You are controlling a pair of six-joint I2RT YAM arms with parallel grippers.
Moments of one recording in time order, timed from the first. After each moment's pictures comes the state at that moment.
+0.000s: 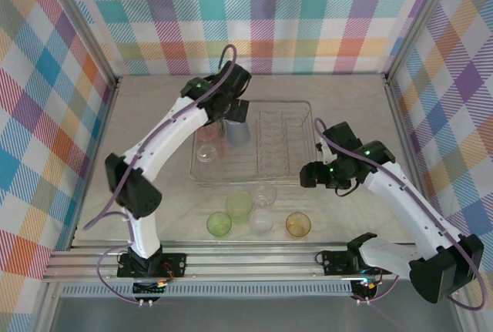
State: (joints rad) left arm -0.64 1.82 1.94 -1.12 -0.45 -0.32; right arm 0.48 1.10 1.06 -1.18 -0.17 0.42
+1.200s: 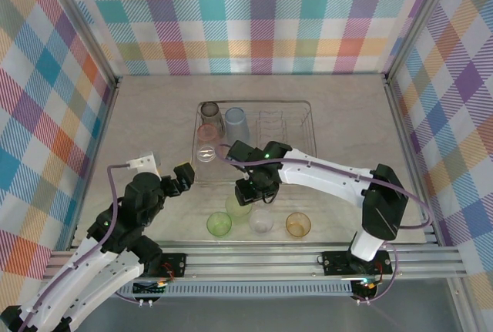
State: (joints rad) left arm -0.64 0.46 0.58 -0.59 -0.42 -0.64; right arm 1.06 1.69 1.41 -1.07 -0.08 0.63
